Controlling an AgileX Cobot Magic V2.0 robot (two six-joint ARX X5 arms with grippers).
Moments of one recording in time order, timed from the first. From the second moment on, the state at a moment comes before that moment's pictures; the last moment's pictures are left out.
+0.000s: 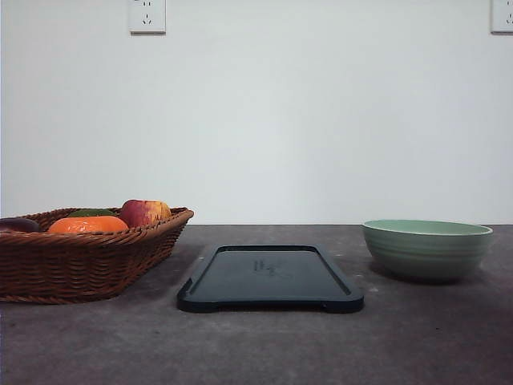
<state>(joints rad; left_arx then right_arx) 0.01 0.01 0.03 0.10 0.03 -0.45 0.01 0.00 0.02 0.16 0.02 0.34</state>
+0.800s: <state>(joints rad) 0.01 0.67 0.60 -0.15 0.14 -0.28 0.01 0.65 0.52 -0.08 -0.15 0.19</state>
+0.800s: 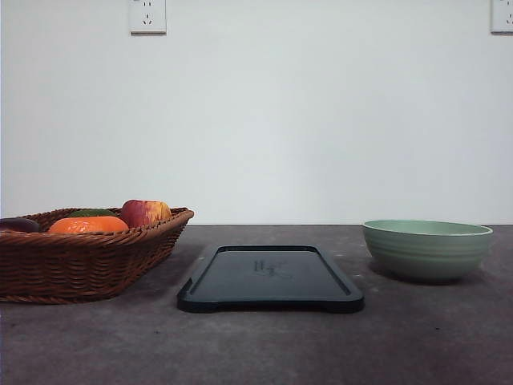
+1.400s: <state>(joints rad) 0.01 1.14 0.99 -0.61 0.19 -0.12 0.01 1.14 0.87 -0.39 -0.19 0.15</state>
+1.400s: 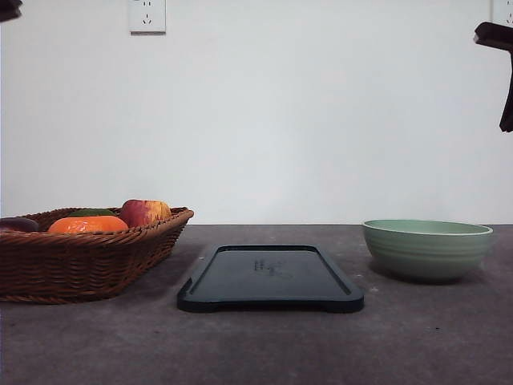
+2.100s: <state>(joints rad) 0.01 1.15 0.99 -0.61 0.21 -0.07 0.01 1.24 1.05 -0.73 -0.18 0.13</state>
